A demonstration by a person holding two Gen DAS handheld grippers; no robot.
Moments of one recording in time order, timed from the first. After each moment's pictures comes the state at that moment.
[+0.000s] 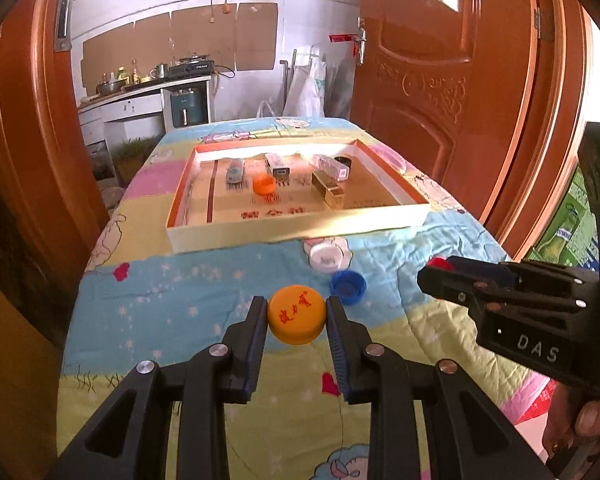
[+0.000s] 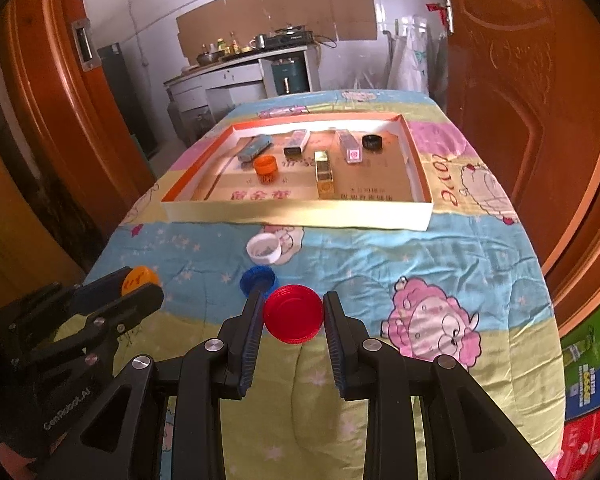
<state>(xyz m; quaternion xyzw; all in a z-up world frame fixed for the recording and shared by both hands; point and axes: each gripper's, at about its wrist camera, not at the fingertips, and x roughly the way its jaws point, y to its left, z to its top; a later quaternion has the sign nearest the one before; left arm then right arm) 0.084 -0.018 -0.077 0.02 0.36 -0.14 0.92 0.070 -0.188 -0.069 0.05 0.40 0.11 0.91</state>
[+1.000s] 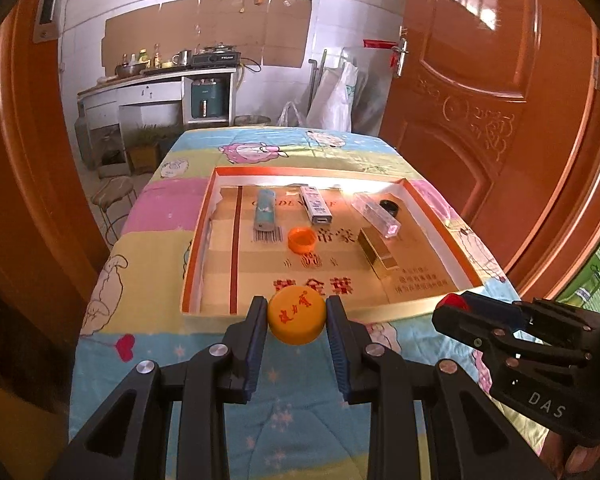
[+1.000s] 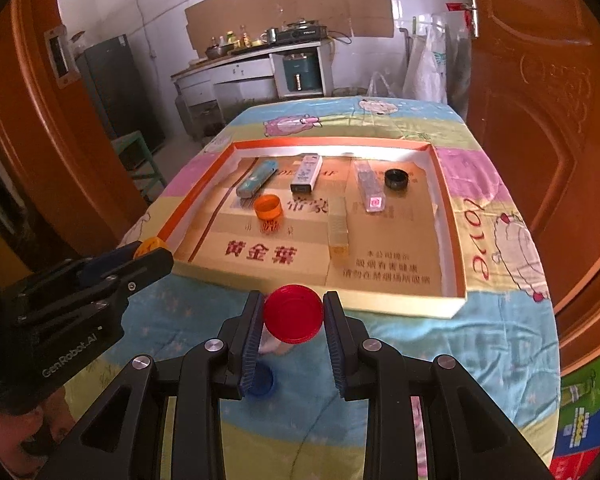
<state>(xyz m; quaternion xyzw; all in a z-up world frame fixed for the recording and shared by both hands) 0.184 -0.002 -0.062 -0.02 0.38 -0.11 0.92 0.157 -0.175 -0.054 0.03 0.42 0.14 0.90</state>
